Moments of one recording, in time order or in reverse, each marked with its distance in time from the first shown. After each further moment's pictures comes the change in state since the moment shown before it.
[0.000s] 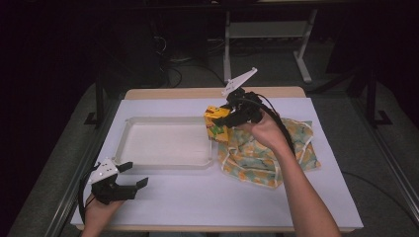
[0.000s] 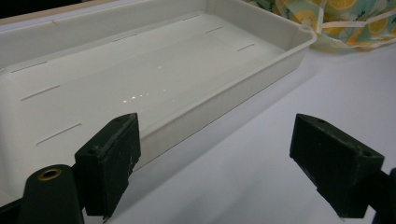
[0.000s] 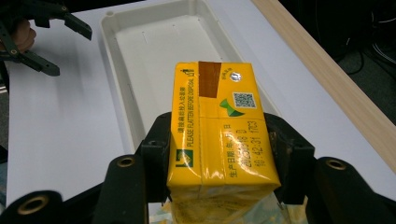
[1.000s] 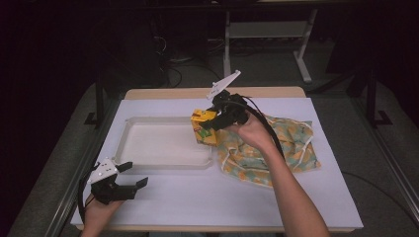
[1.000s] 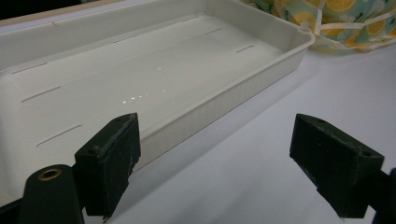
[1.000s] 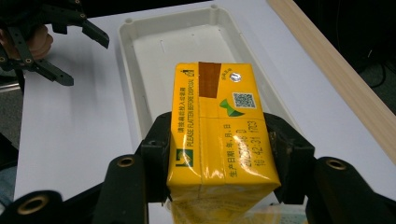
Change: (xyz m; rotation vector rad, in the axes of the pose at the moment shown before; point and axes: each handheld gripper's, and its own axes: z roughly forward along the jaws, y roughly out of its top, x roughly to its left) left arm 0.000 0.000 -0.001 -0.009 -0.003 -0.007; right arm 0.013 0.017 0.027 -0.008 0.055 -0.036
